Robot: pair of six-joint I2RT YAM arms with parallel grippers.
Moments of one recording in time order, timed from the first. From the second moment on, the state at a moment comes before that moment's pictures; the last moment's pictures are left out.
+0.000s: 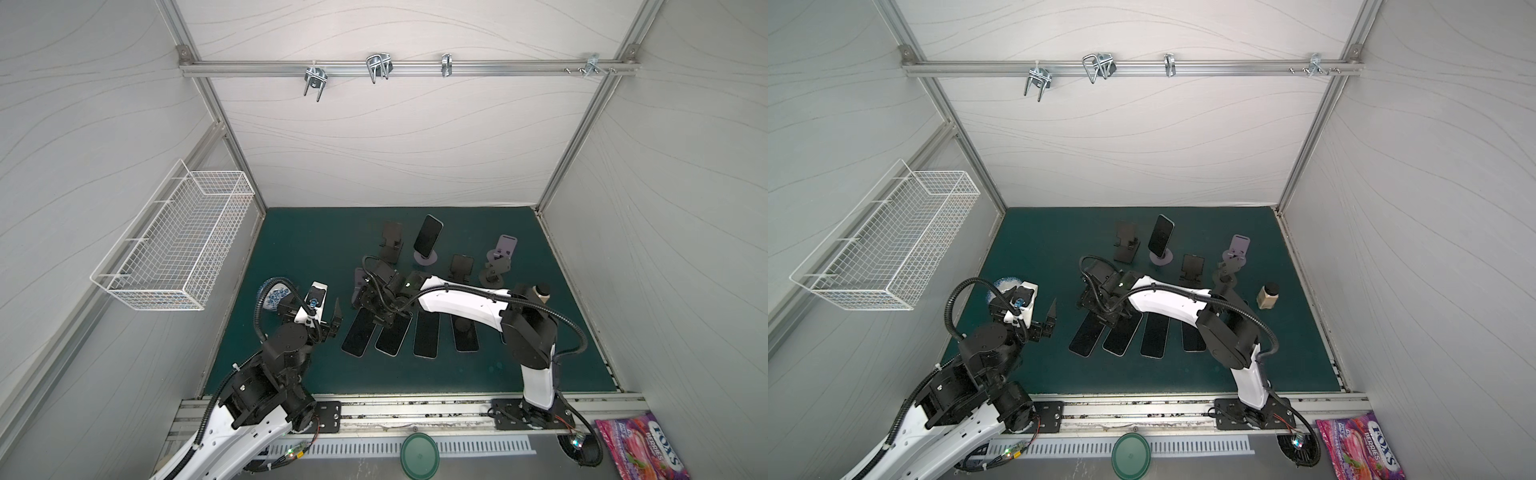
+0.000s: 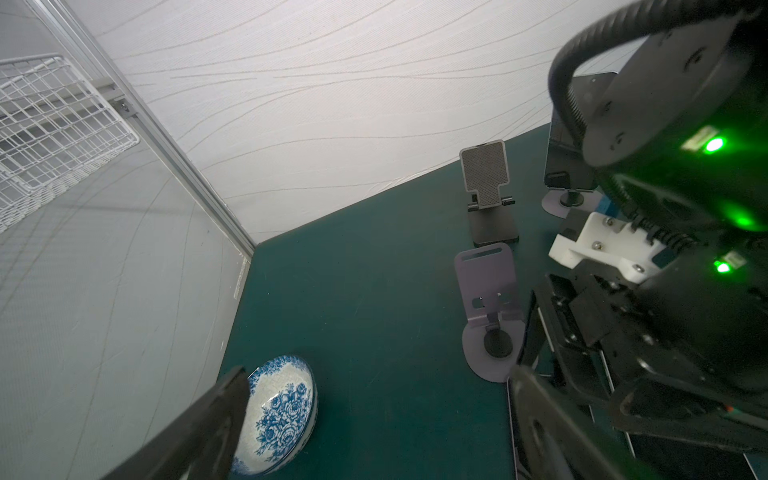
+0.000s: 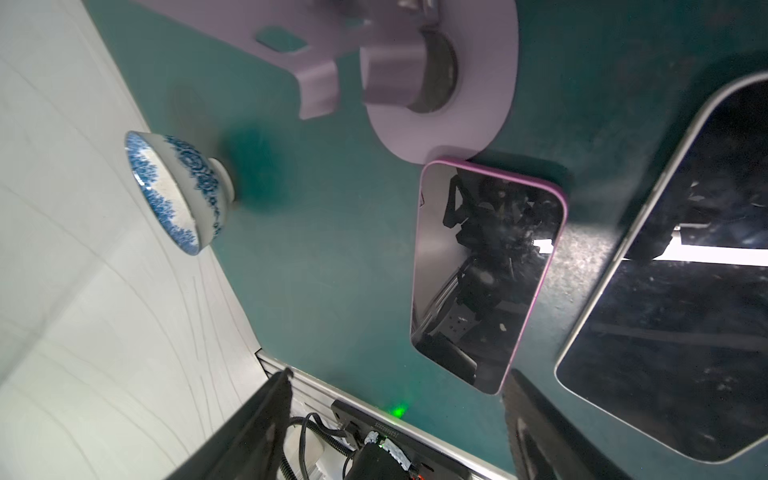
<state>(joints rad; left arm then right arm) -0.73 0.31 0.55 -0.52 -0.64 0.18 1.07 1.94 1.52 -0.52 -0.20 1.37</state>
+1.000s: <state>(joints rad) -0.73 0.54 0.65 -0.52 -0.59 0.15 0.94 1.57 1.27 -0.41 -0.27 1.10</state>
